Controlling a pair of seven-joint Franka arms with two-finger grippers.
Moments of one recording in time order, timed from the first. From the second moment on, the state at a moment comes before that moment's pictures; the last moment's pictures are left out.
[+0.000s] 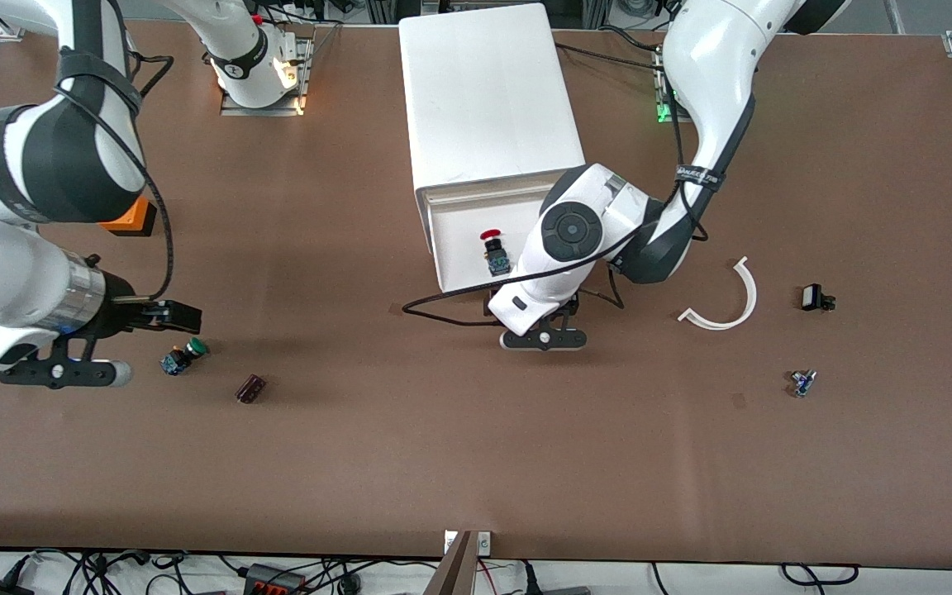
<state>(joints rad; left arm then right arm) -0.47 0.71 -0.19 -1.38 0.04 2.11 -0.67 0.29 0.56 -0.24 -1.04 0.14 1.55 0.12</state>
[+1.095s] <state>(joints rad) -0.49 0.61 -0.32 -1.63 -0.01 2.11 -0.86 0.01 0.21 -0.04 -1.38 0.00 1.56 -0.02</state>
